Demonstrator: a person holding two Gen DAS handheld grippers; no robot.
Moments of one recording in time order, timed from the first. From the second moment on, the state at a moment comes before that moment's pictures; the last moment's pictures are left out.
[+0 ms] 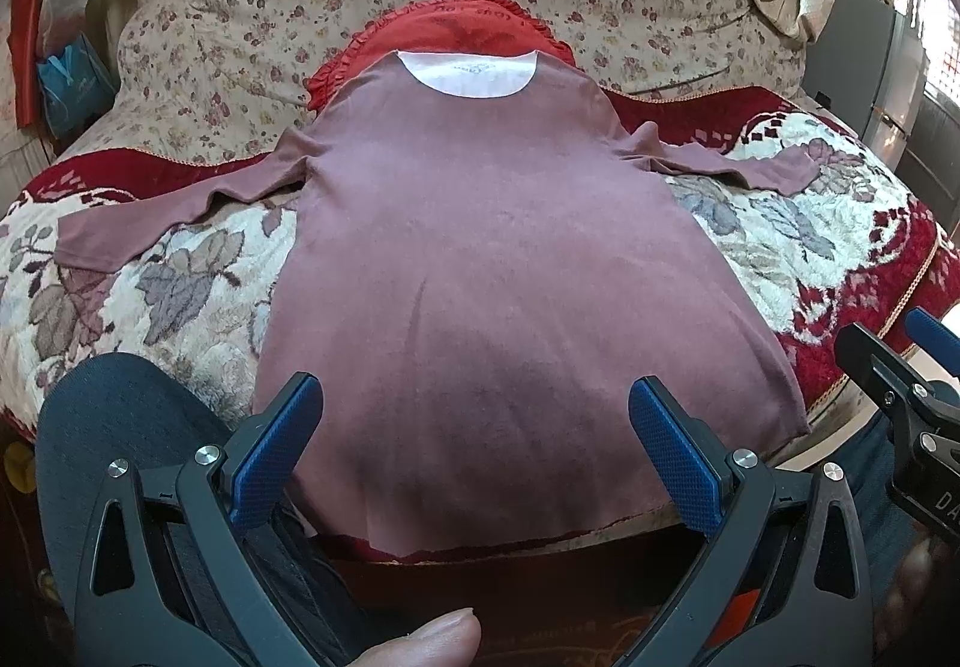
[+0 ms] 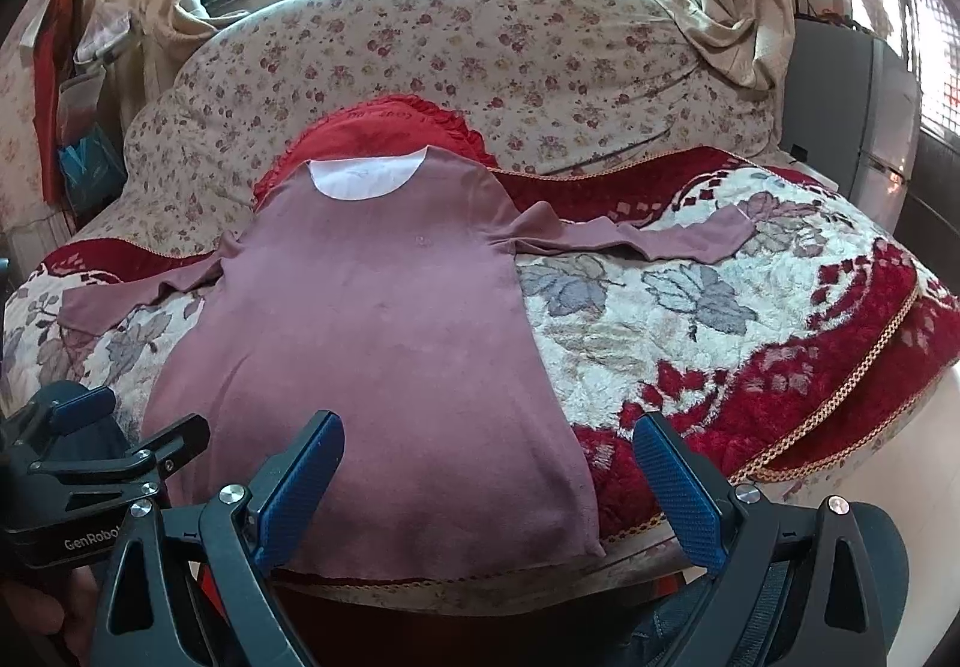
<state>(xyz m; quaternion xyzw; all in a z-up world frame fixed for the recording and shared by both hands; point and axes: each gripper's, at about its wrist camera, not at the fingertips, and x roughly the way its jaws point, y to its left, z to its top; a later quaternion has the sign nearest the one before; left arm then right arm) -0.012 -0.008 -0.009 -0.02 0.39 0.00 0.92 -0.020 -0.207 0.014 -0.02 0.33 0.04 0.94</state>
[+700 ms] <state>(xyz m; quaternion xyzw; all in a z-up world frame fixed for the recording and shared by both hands) -0.007 0.000 -0.015 -0.02 0.40 0.01 0.92 0.026 -0.197 0.022 0.05 0.34 0.03 0.94</state>
